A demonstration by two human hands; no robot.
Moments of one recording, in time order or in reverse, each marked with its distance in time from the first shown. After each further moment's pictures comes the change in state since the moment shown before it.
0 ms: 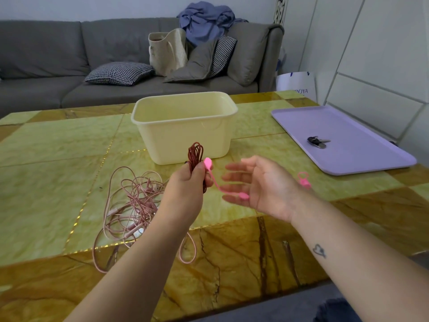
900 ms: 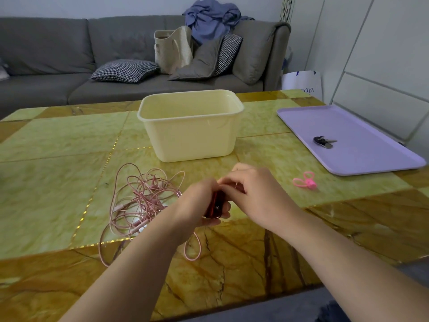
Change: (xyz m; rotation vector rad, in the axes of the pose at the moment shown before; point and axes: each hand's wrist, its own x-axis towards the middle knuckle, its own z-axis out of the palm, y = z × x) left_hand -0.006 -0.001 -0.005 0.040 -0.412 -0.339; right_hand 0.002 0.025 0.012 -1.333 0.165 -0.731
